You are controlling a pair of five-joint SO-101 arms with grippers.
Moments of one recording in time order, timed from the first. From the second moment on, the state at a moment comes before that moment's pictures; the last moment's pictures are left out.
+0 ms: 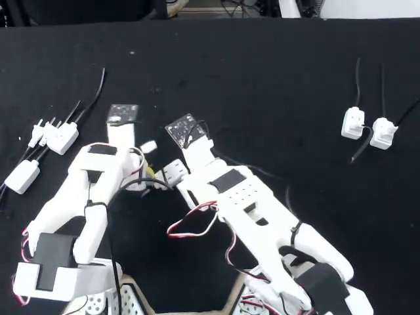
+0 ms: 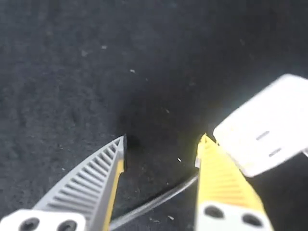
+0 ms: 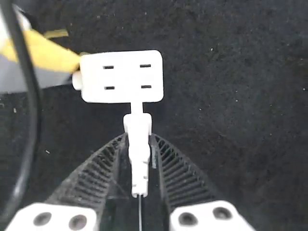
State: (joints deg) left arm 0.8 -9.4 46.5 46.3 -0.9; right arm -32.3 -21.0 55.2 40.7 0.1
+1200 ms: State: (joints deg) left arm -2.6 -48.7 69.2 35.1 -0.4; right arm -42.1 -39.1 75.8 17.2 0.0
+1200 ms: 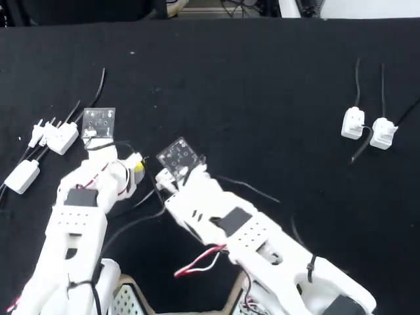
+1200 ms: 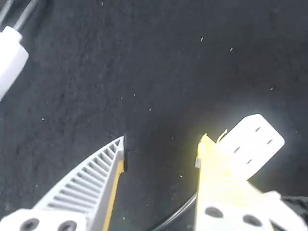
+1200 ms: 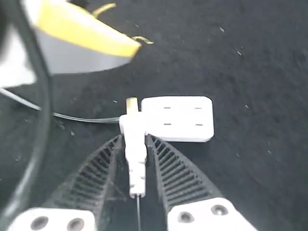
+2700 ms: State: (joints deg) left arm 3.3 -57.3 76.4 29.2 2.5; right arm -42.7 -54.3 84.2 11.8 -1.7
